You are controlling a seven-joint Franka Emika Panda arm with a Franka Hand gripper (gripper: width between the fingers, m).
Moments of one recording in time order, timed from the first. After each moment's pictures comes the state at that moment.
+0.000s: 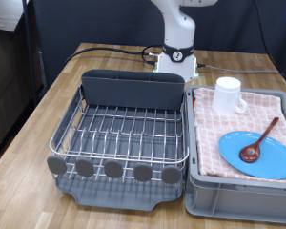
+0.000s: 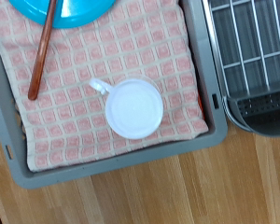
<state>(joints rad) 0.04 -0.58 0.21 -2.34 0.08 1.83 1.22</state>
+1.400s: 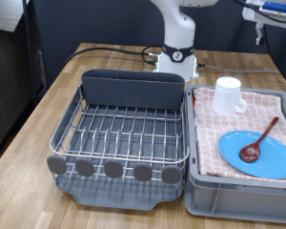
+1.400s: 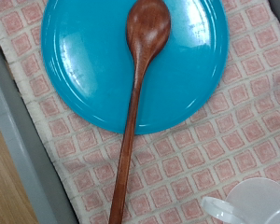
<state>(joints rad) 0.03 -0.14 0.42 -2.28 -0.18 2.28 1.73</state>
